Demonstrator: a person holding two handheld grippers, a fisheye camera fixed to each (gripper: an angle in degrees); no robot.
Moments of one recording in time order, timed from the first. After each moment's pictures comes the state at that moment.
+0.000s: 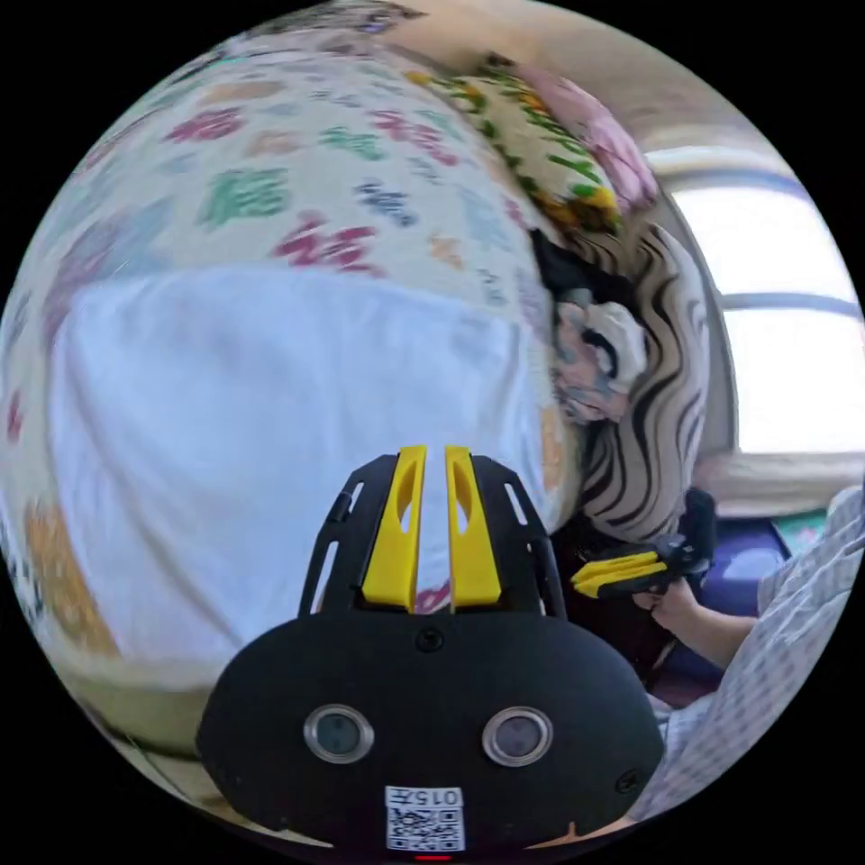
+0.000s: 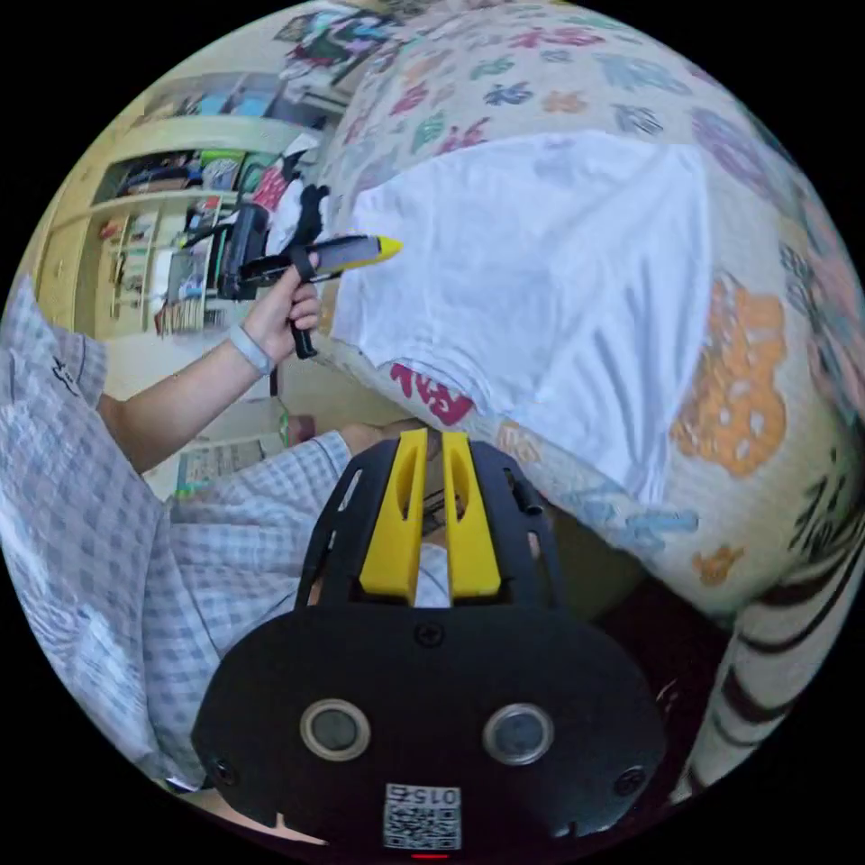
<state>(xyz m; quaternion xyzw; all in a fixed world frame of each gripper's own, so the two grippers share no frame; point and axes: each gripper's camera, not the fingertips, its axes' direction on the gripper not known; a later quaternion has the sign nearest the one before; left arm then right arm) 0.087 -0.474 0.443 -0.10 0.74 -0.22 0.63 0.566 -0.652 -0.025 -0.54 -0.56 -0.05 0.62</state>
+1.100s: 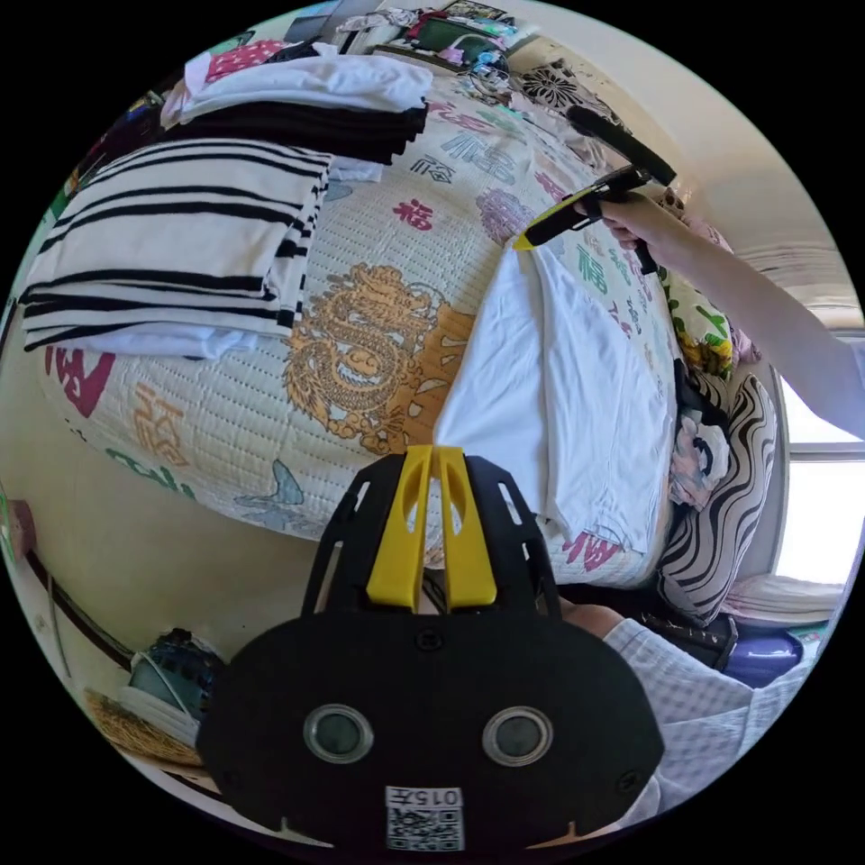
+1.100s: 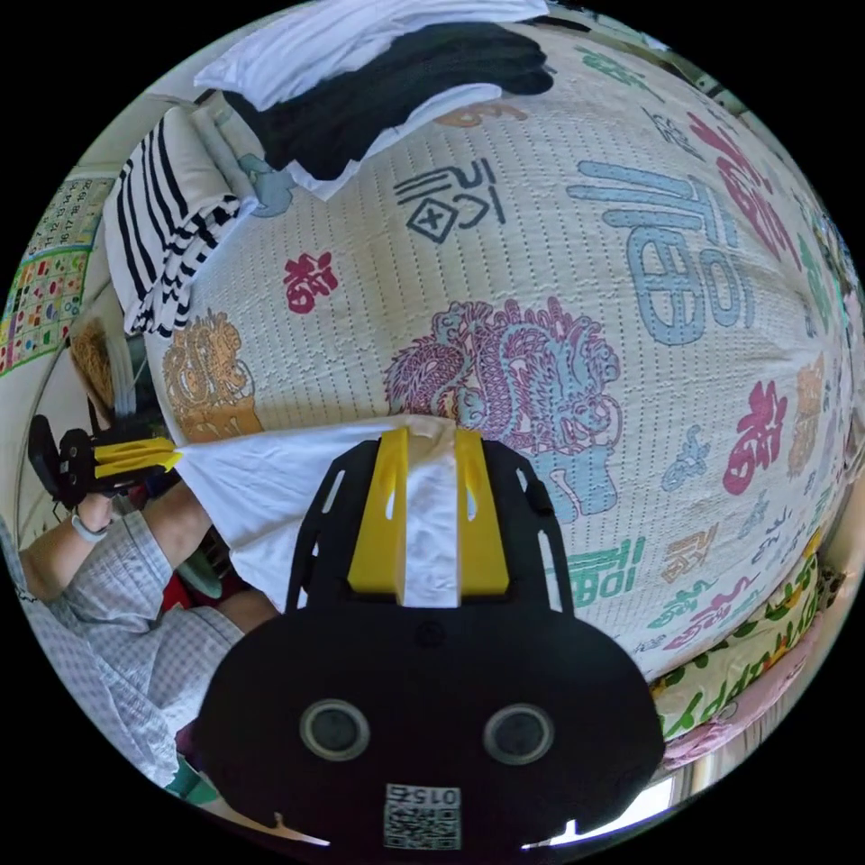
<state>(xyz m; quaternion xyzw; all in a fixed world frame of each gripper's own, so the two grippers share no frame) -0.017 -0.187 0.531 -0.16 0.63 -0.39 0.65 -0.013 -0.931 -0.055 -0.39 -0.42 -0.61 0.55</state>
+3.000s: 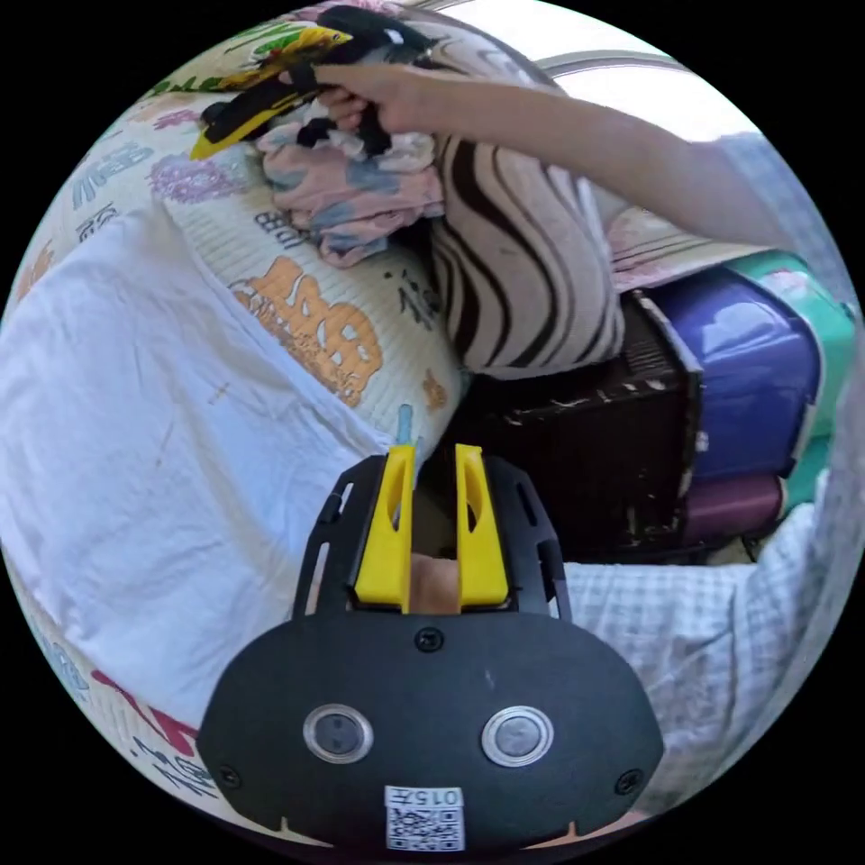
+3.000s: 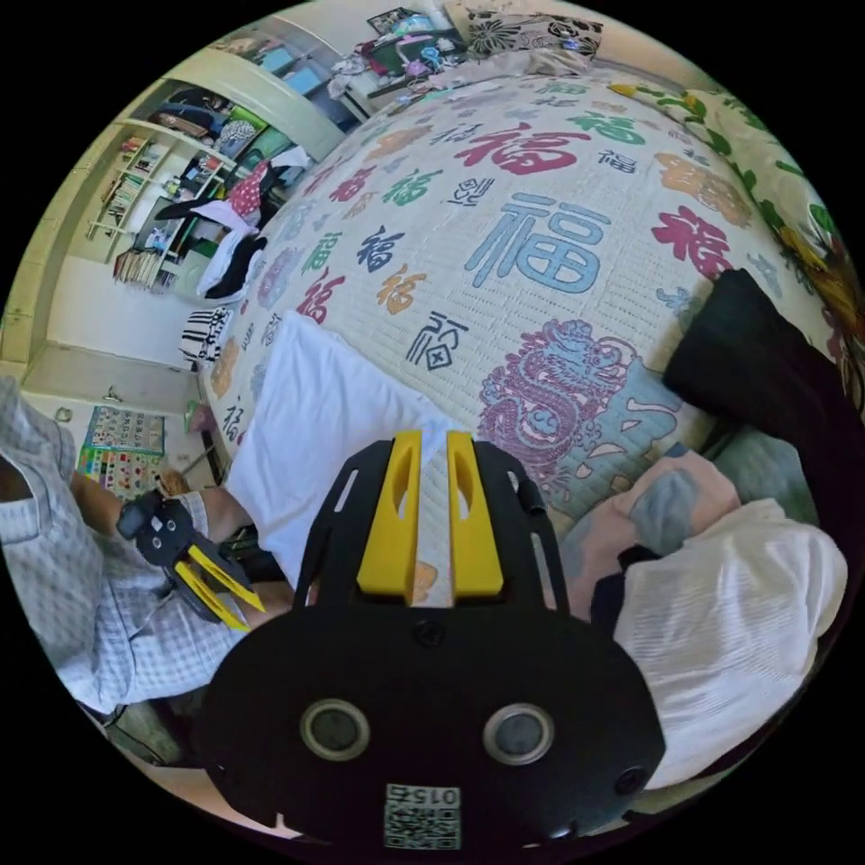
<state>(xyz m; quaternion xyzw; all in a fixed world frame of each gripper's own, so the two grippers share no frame) 0.244 -0.462 0.139 0.10 0.83 0.14 0.53 0.657 -0.865 0.241 -0.42 -0.53 -0.19 0.72</state>
